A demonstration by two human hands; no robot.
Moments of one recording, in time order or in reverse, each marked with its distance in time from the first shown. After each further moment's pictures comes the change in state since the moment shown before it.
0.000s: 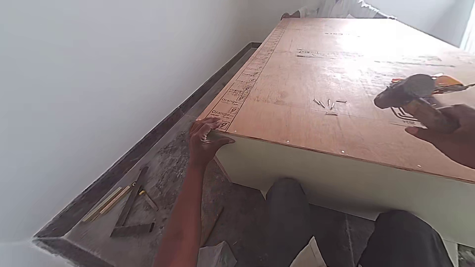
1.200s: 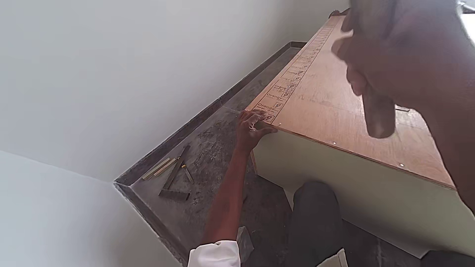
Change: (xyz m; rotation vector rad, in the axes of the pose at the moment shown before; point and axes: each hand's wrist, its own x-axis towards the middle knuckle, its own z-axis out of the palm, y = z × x) left_hand 0.003 0.014 0.004 -0.006 0.050 -0.042; right_hand 0.028 -0.339 -0.020 0.745 -0.144 -0.548
